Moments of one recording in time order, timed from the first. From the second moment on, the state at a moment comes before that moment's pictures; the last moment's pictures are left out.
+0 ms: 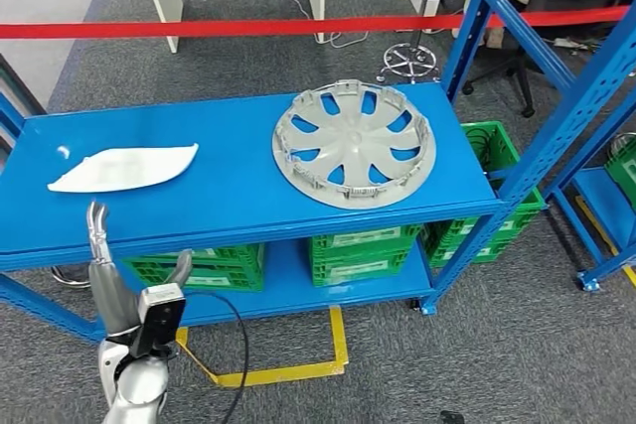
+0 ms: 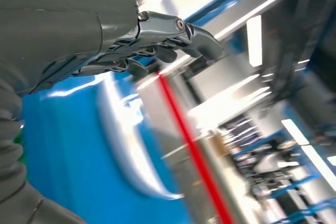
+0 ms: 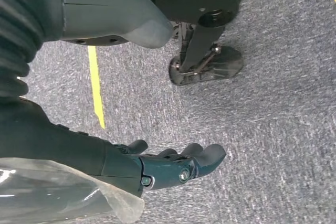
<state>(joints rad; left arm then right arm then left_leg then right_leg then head) 0.05 -0.25 -0.05 -1.50 -0.66 0.62 -0.66 -0.09 0.19 -1.15 -0.23 0.97 -0.14 -0.13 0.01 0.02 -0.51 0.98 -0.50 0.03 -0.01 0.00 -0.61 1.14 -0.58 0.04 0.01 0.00</state>
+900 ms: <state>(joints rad) 0.05 -0.22 -0.25 -1.61 -0.88 0.70 -0.56 -0.10 0.20 -1.20 -0.22 1.01 -0.13 -0.13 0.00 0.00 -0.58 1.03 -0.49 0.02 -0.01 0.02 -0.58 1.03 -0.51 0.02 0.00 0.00</state>
